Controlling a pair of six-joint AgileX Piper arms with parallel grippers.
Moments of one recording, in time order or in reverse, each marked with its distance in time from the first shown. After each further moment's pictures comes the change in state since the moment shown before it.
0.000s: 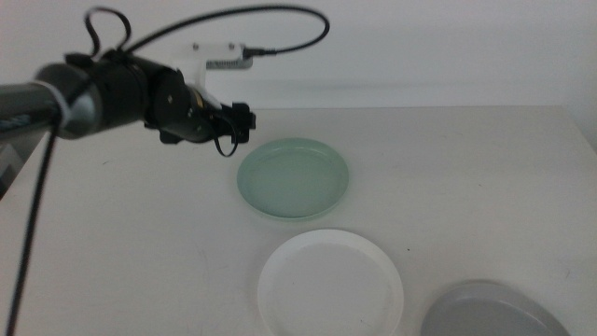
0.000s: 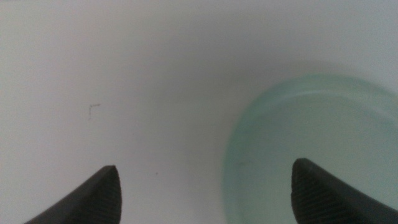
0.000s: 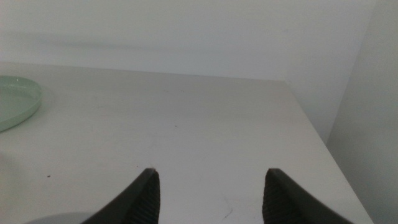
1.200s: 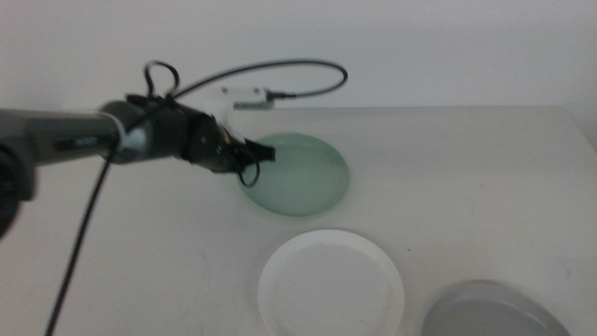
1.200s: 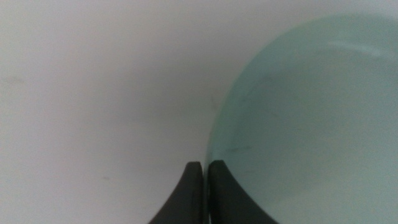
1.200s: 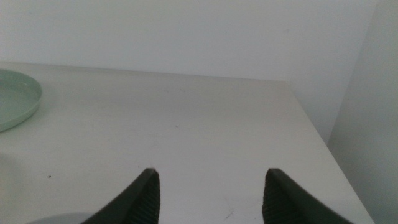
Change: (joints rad) left arm -0.032 0.162 -0.001 -0.002 -0.127 -0.014; right arm 0.000 0.000 0.000 0.000 0.000 0.000
